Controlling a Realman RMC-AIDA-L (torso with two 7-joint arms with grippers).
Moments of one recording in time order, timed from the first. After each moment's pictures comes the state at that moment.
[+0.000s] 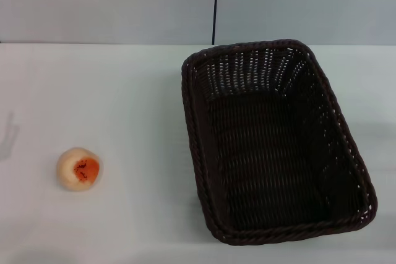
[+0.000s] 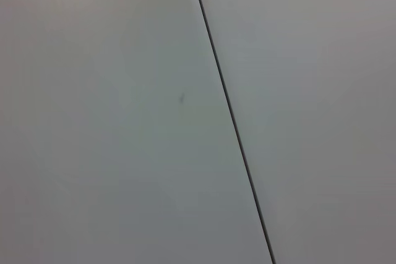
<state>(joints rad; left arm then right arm) -0.11 -2.06 -0.52 -0.10 1.94 1.68 -0.29 0.26 2.08 -0.05 0.03 -1.21 -1.76 0.42</state>
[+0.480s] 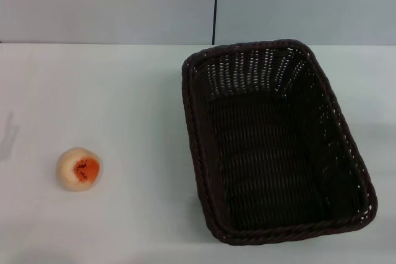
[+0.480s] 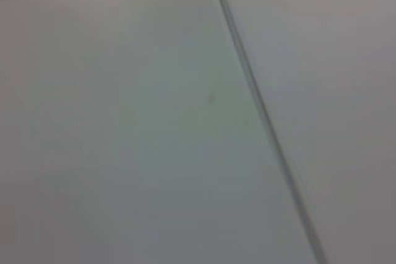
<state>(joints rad) -0.11 -2.06 -0.51 -0.09 1.94 1.68 -0.31 0.24 2.07 -0.05 -0.10 -1.30 -1.77 0.59</state>
